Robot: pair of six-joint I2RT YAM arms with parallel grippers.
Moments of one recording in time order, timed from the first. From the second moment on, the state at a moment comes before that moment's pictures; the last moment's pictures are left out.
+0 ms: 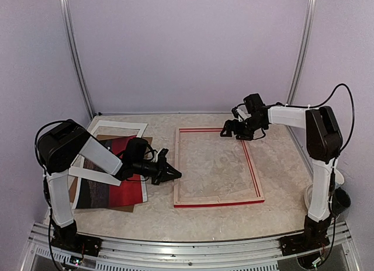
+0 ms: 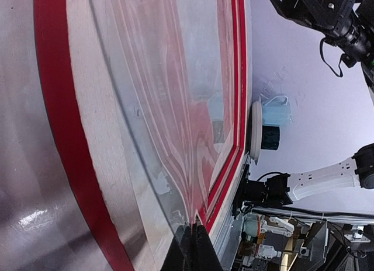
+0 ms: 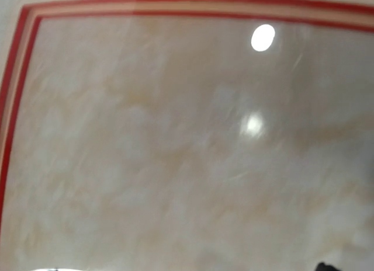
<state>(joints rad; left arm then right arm) -0.62 1.99 0.84 0.60 0.76 -1.05 0.34 2.06 1.56 -0.43 -0.34 0.28</state>
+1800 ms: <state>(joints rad) -0.57 2.03 0.84 0.75 0.82 -1.15 0.21 2.04 1.27 -0.30 -0.99 0.32</state>
